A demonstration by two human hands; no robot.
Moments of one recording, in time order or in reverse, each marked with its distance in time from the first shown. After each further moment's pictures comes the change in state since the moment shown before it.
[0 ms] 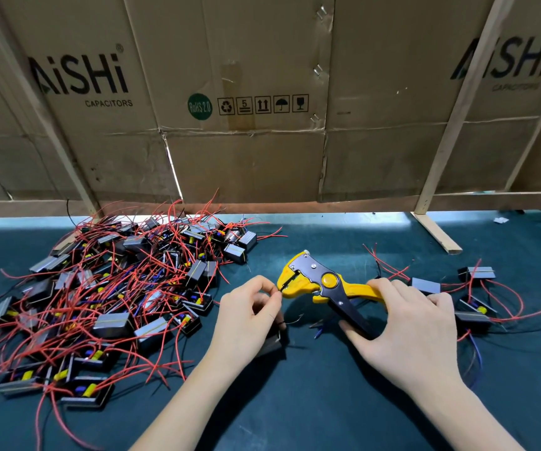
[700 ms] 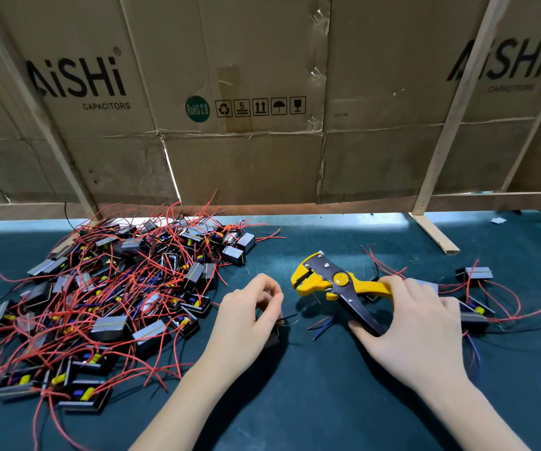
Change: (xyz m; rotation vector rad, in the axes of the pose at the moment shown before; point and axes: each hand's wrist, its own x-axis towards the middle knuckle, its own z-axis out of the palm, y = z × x) left_hand 0.000 -0.004 -0.005 0.221 0.002 0.228; right_hand 0.002 0.010 0.002 -0.071 -0.089 0.103
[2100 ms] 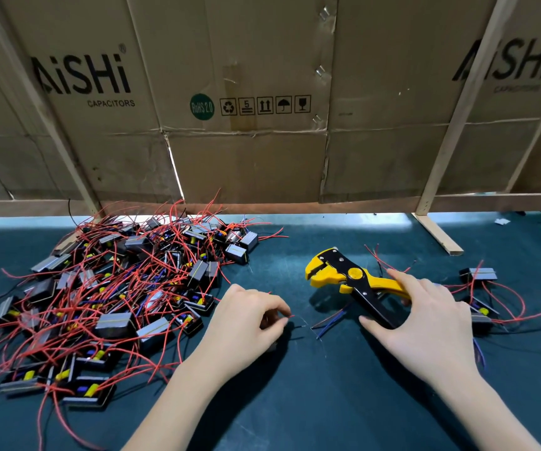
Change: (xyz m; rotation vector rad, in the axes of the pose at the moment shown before) left_hand 0.003 0.001 -0.014 0.344 -0.216 0.111; right_hand 0.007 0.007 -0.006 0.122 -0.189 0.179
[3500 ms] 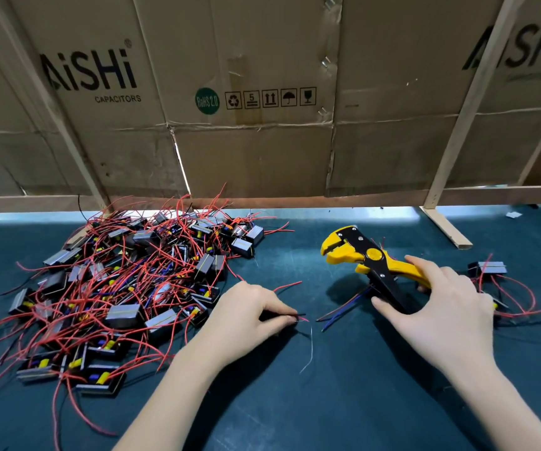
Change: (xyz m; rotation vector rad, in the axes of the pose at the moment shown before) left_hand 0.002 -0.012 -0.006 -0.091 -0.130 0.082; right_hand 0.002 0.000 -0.010 0.044 0.090 0.063
